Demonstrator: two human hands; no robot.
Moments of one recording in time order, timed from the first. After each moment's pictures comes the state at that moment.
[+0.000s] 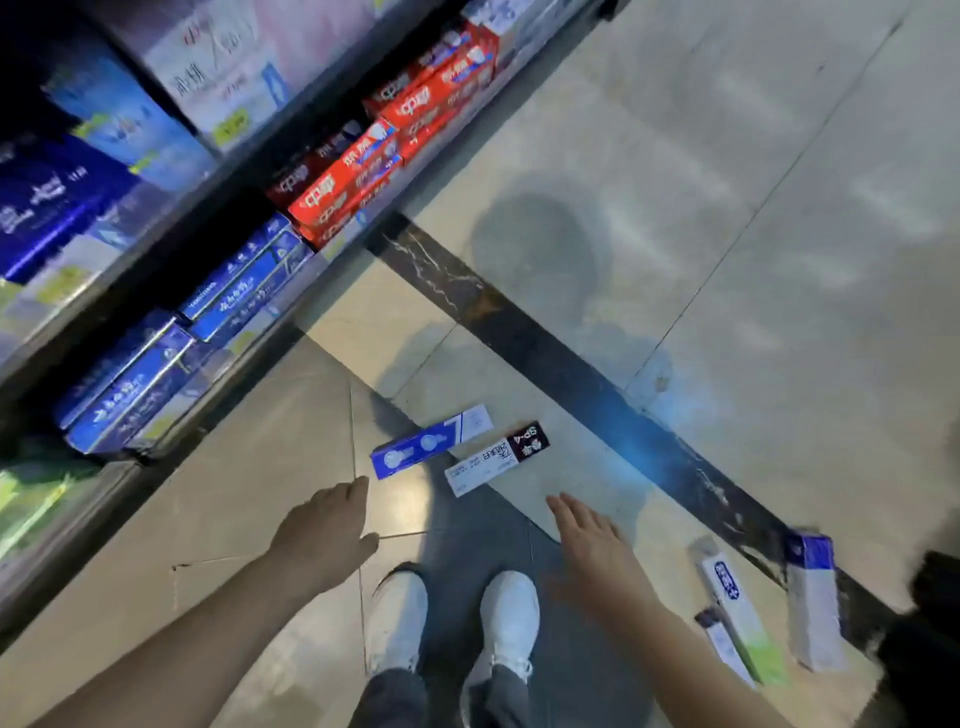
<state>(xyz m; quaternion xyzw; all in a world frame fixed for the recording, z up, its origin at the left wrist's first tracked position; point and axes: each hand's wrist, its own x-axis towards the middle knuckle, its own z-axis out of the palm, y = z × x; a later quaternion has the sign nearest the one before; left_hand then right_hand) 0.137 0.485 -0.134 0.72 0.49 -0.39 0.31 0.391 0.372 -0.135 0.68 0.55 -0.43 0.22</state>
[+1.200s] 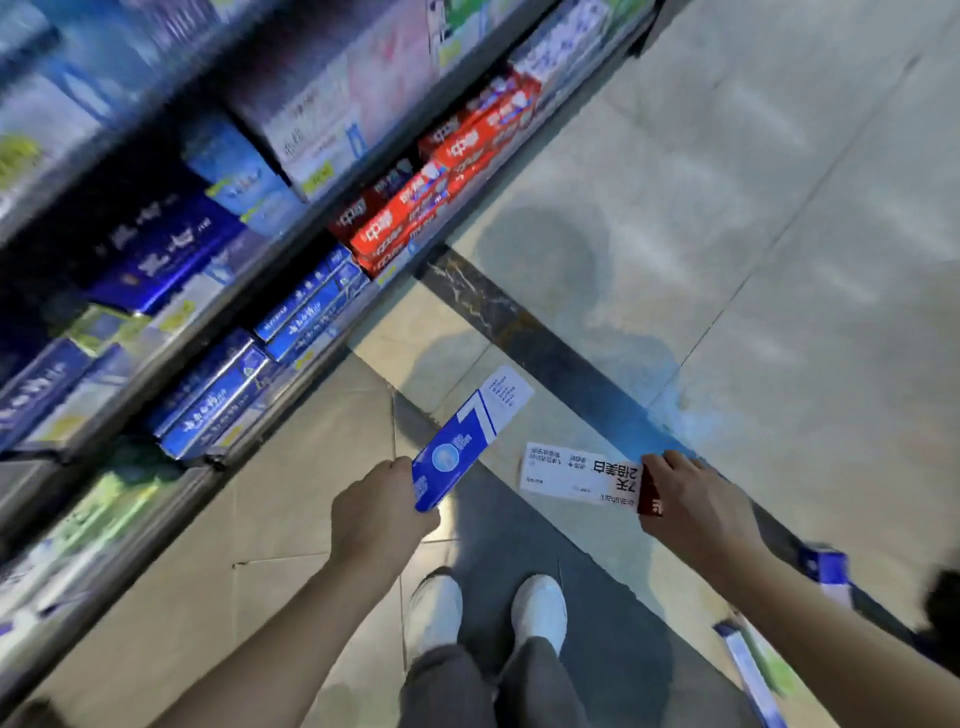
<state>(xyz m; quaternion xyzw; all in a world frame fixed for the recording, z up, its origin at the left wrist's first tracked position) 0.141 0.505 -0.079 0.69 0.63 -0.20 0.30 0.428 0.427 -0.078 0.74 0.59 -0.22 0.23</state>
